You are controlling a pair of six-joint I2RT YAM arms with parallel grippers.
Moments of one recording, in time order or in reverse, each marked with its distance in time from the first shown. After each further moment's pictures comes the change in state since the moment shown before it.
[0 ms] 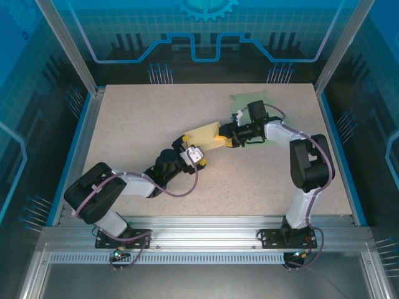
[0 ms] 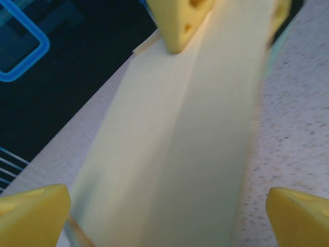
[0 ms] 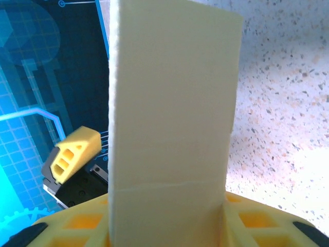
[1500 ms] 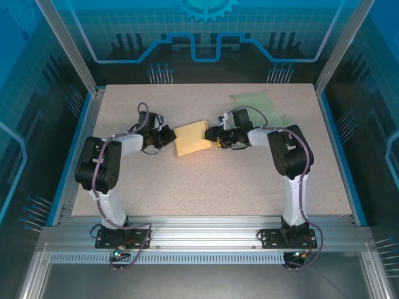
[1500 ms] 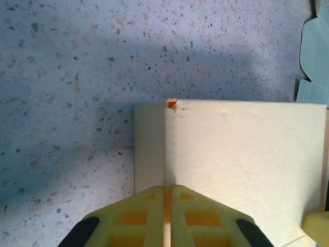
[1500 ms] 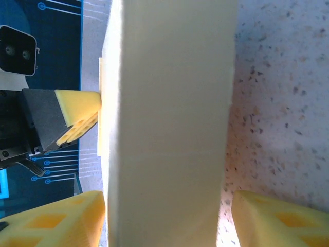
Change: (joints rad) left arm 0.504 0.283 0.541 -0.861 0.518 -1.255; right arm 0.094 0.269 0.012 0.491 0.134 -0.049
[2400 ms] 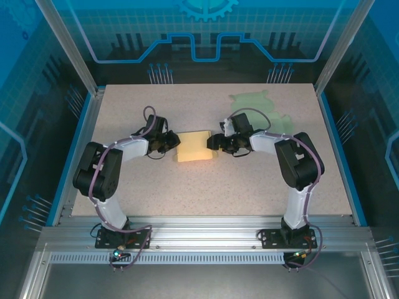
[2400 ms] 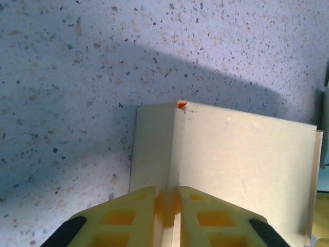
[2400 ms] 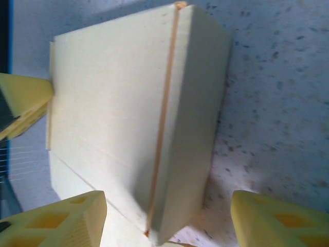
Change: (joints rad) left arm -0.101 -0.082 -0.048 -0.068 -0.168 -0.041; right arm 0.053 -0.192 -0.130 -0.190 0.259 -0.142
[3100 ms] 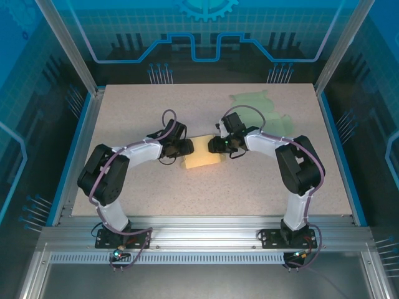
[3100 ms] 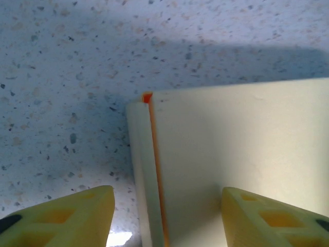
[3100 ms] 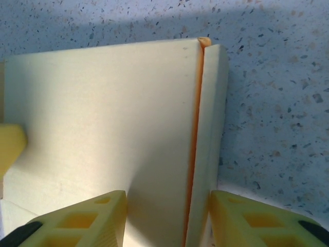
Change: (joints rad) left arm -0.202 -0.014 0.063 -0.188 -0.243 0.055; right arm 0.090 -0.058 0.061 -0.224 0.303 -0.117
